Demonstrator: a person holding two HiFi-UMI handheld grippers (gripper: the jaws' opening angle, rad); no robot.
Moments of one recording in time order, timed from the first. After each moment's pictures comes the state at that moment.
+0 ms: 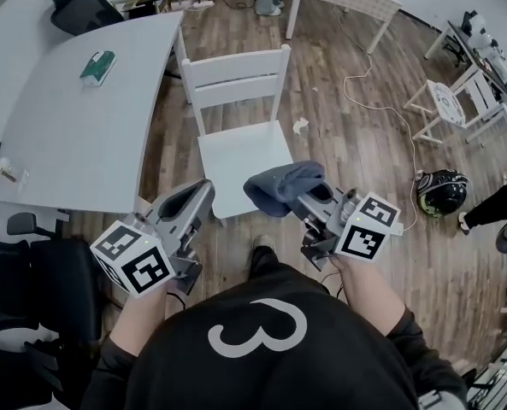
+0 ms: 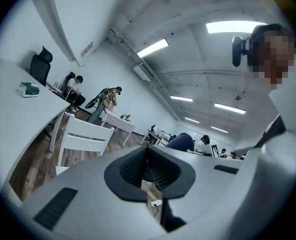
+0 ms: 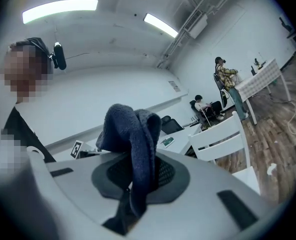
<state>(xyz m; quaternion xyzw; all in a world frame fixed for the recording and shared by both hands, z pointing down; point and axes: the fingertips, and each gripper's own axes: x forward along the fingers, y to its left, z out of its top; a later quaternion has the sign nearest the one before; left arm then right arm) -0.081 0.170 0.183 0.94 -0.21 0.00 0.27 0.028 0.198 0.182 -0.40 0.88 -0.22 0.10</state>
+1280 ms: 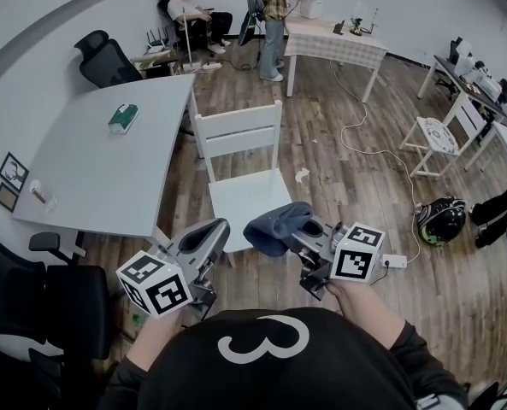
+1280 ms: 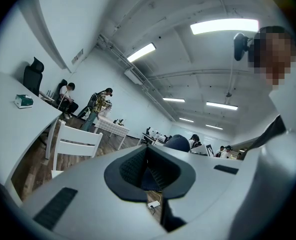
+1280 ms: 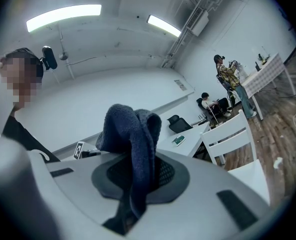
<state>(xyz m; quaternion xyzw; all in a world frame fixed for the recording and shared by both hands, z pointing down) -0.086 0.254 0.132 0.96 -0.19 -0.03 0.22 0.002 0.275 0.145 -0.37 0.89 -0.22 0.11</state>
